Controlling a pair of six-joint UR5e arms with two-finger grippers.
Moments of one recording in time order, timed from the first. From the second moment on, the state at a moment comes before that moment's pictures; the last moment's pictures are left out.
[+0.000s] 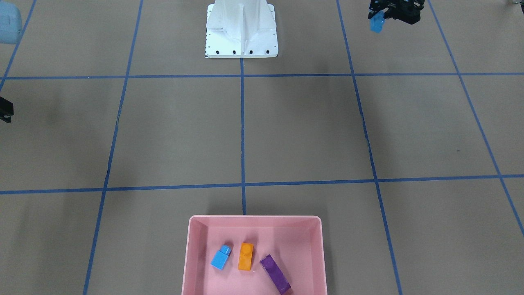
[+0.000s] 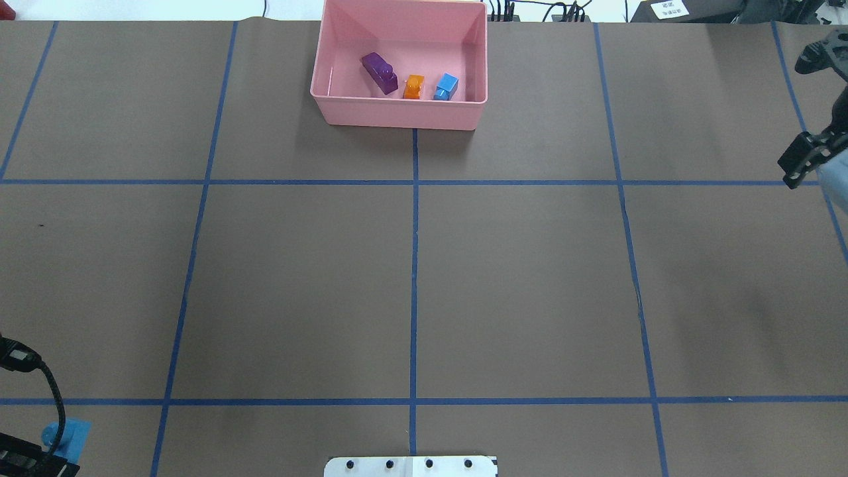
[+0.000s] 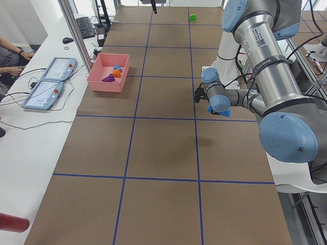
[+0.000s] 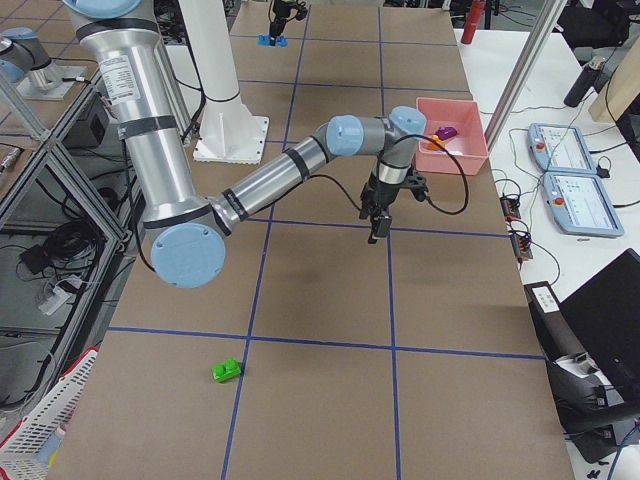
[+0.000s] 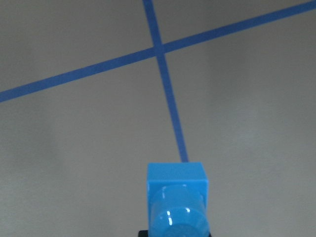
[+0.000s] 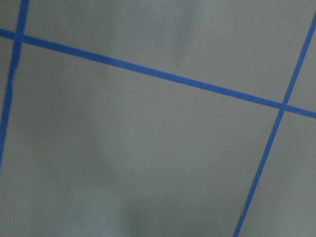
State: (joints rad) left arm -0.43 -1.06 -2.36 -2.18 -2.22 -1.07; right arm 1.20 -1.39 1.89 -2.02 2.14 0.09
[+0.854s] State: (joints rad) left arm -0.75 -1.80 -2.21 -1.59 -2.26 -1.00; right arm 1.19 -1.88 1.85 -1.60 2.15 -0.12
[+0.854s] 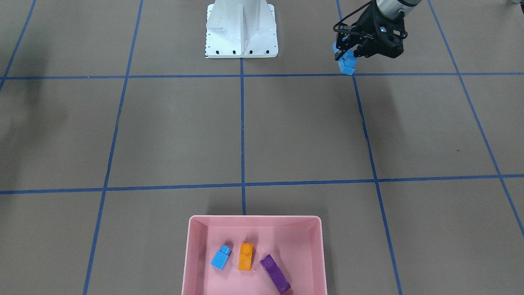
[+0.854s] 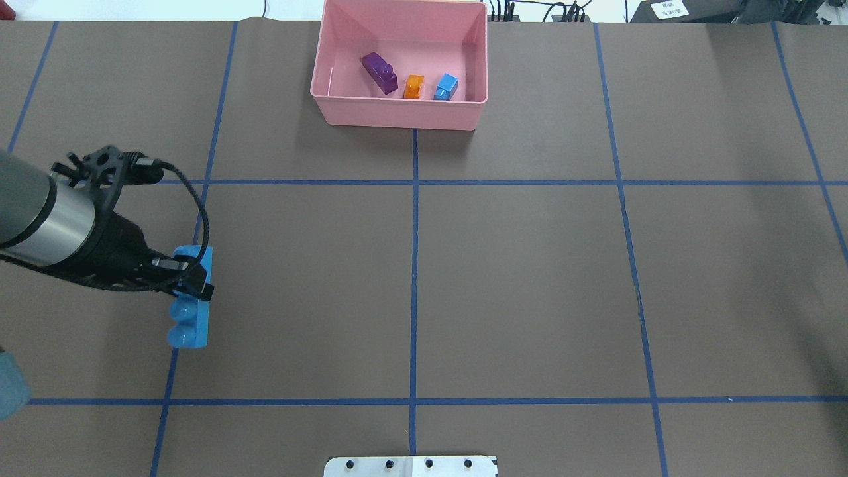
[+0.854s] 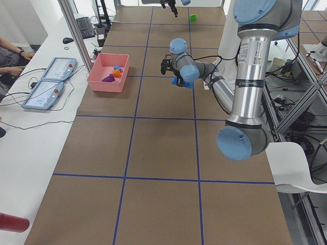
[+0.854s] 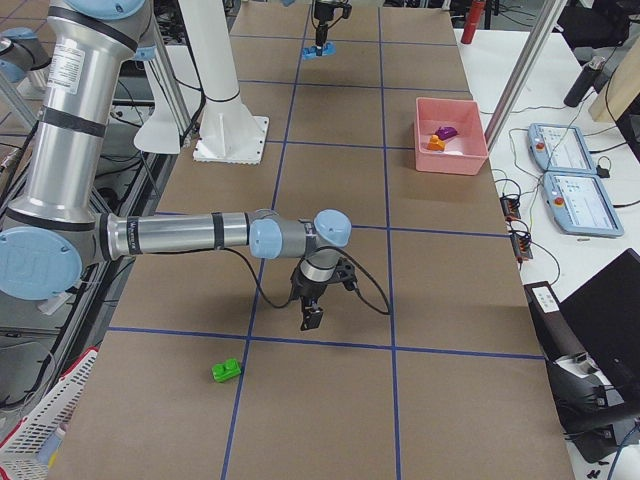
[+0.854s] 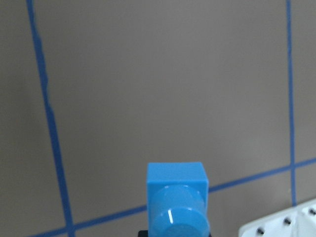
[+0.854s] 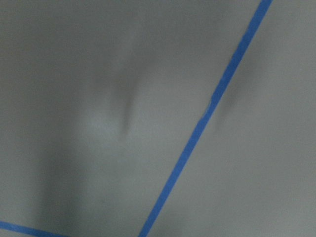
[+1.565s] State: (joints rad) left arm -0.82 -2.02 -2.09 -1.51 -2.25 -0.98; right arm 1.15 -2.06 1.69 -1.34 2.22 -0.15
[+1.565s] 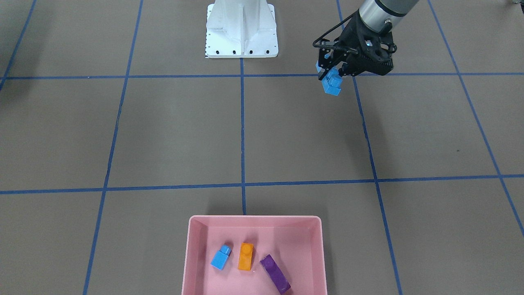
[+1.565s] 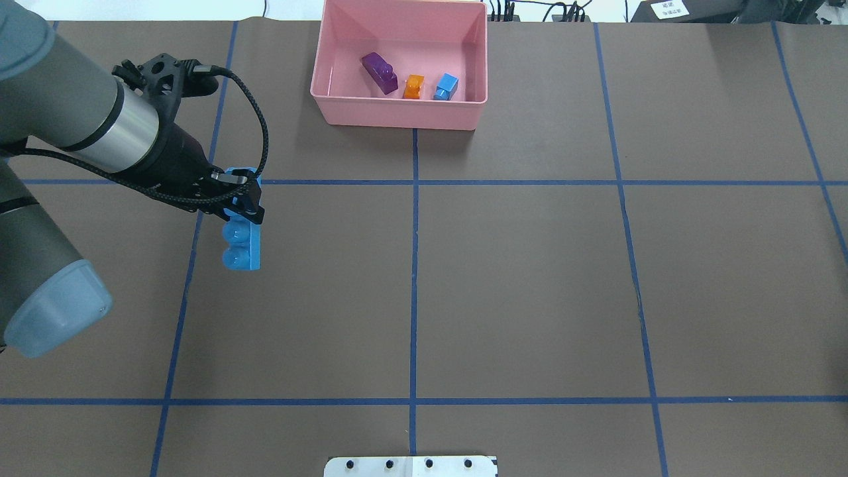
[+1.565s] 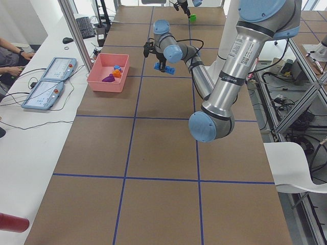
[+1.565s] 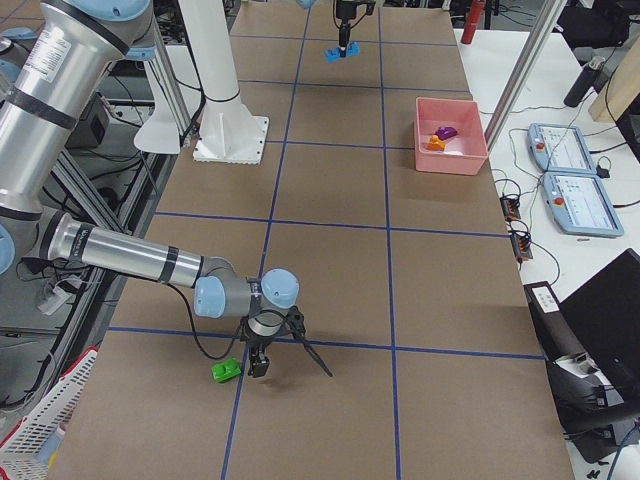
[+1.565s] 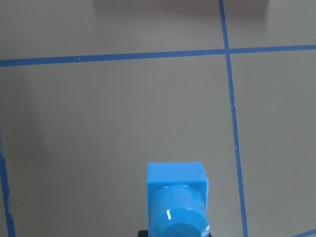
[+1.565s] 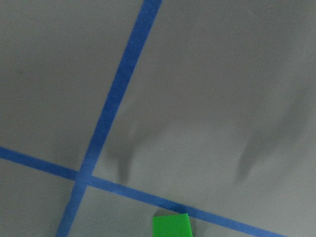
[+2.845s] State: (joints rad) left arm -0.90 -2.36 -1.75 -1.54 -2.24 -1.02; right arm 1.13 -2.15 1.71 -1.34 2.25 -0.18
